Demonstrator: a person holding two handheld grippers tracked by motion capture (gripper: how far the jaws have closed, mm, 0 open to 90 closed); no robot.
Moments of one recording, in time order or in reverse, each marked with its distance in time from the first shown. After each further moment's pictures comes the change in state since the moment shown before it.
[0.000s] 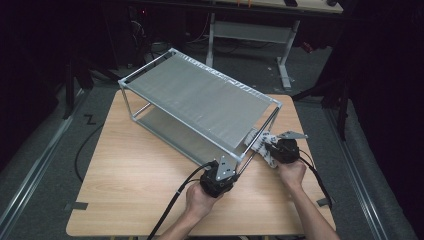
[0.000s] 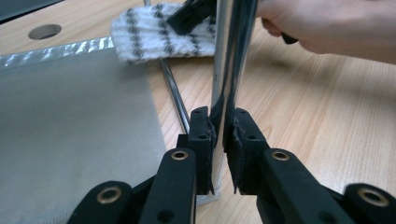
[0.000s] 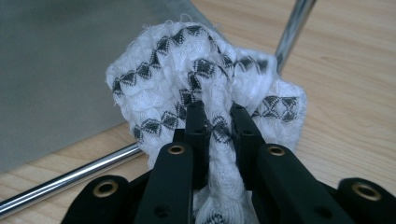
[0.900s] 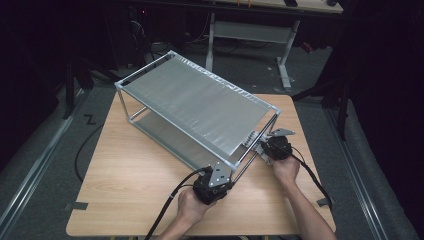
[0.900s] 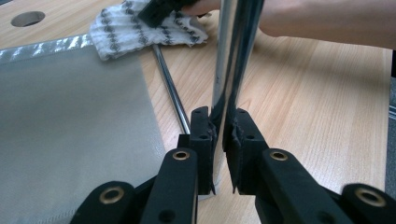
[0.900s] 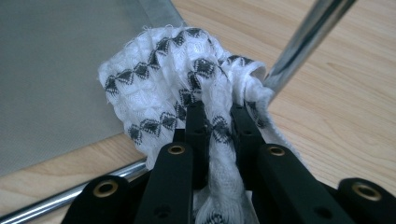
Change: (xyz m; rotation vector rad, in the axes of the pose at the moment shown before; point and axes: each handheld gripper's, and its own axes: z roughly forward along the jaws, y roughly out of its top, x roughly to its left) left arm -0.006 -0.010 -0.023 0.036 -0.046 0.025; right arm 0.011 0.009 0.024 0.067 -0.069 -0.069
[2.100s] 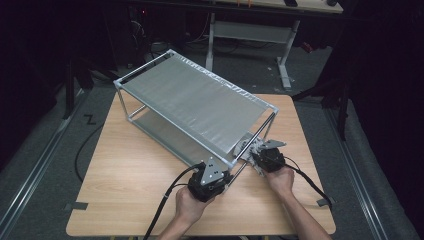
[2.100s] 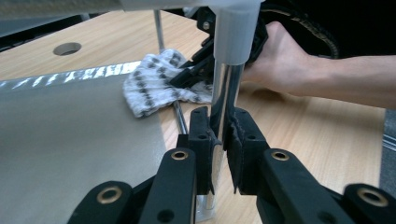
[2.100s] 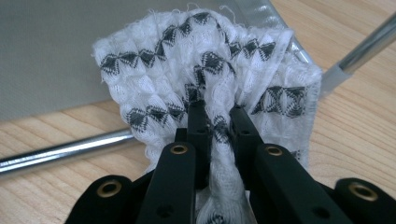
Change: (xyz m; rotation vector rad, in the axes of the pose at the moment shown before) left arm 0.005 0.011 -0.025 -0.107 0.055 -0.048; right arm 0.035 -0.020 -0.009 0.023 0.078 -0.111
